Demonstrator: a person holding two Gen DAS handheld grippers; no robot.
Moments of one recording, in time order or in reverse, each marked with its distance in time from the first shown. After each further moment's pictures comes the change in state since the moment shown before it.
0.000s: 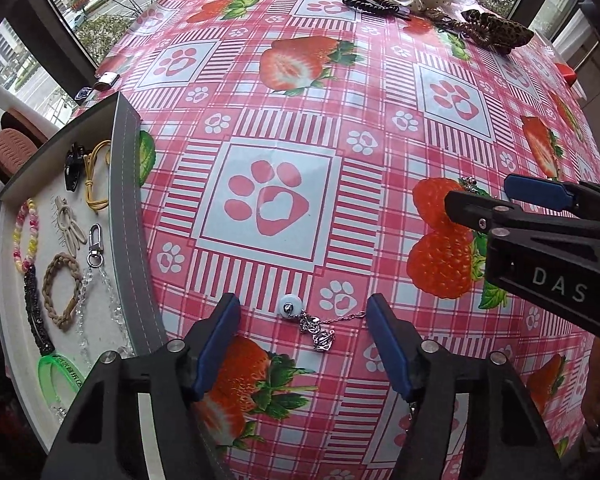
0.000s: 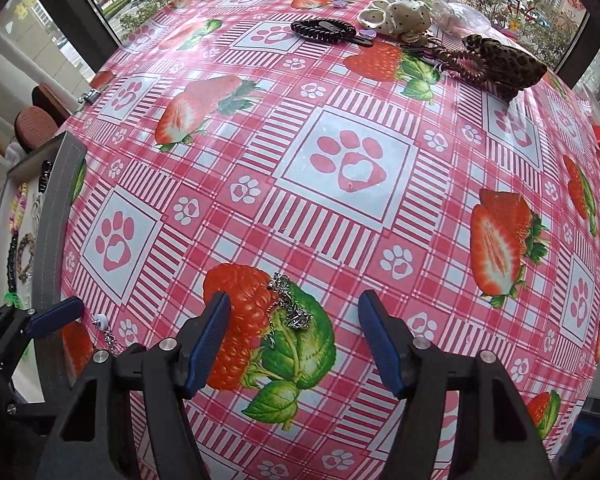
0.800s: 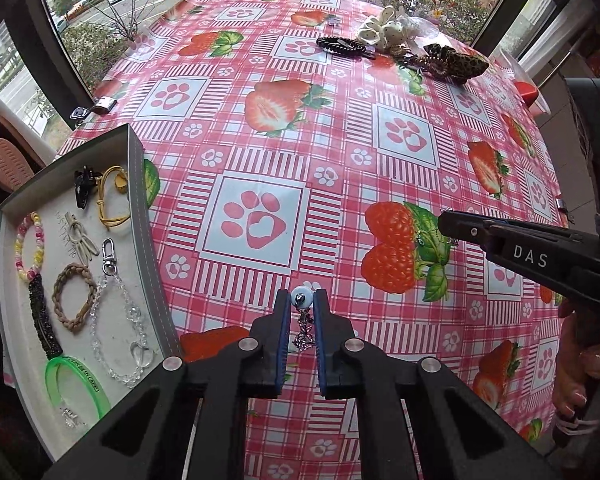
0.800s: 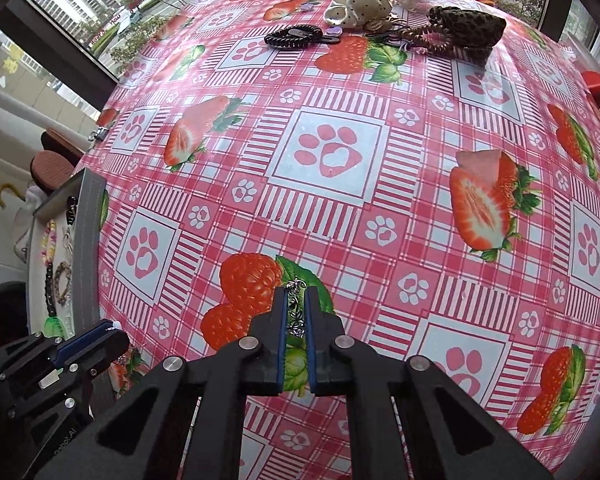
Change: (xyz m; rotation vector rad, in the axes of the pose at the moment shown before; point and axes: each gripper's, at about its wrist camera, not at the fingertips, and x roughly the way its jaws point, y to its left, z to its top) left arm -0.055 0.012 -0.005 0.011 -0.077 -0.130; right arm -0.025 -0.028 -0.015 0.177 -0.006 0.142
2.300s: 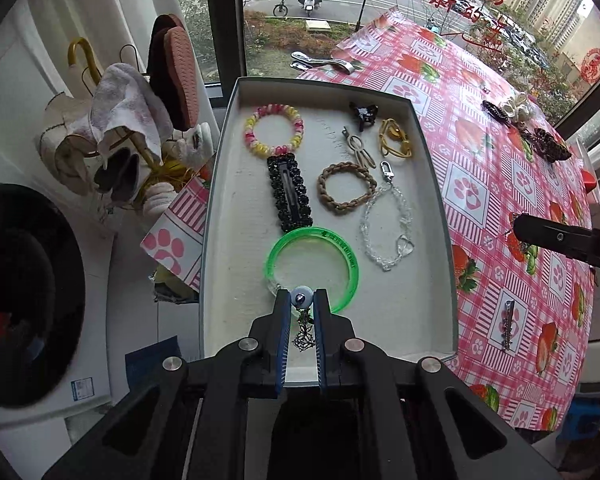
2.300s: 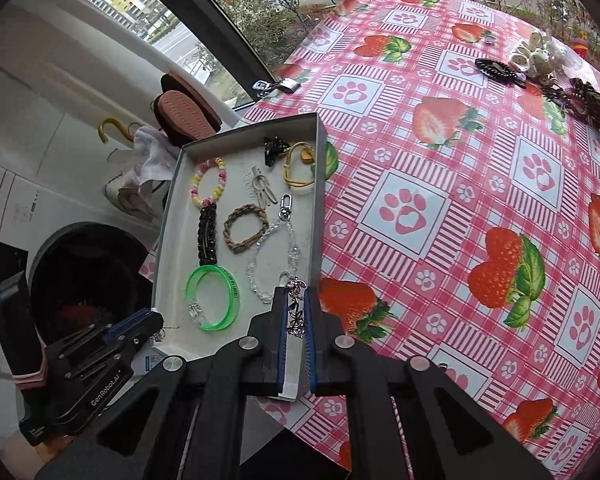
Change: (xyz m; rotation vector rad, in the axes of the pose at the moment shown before) left arm -0.094 0.183 -0.117 -0.345 -0.053 0.145; right arm -0.043 0.189 -0.044 -0.207 0.054 0.228
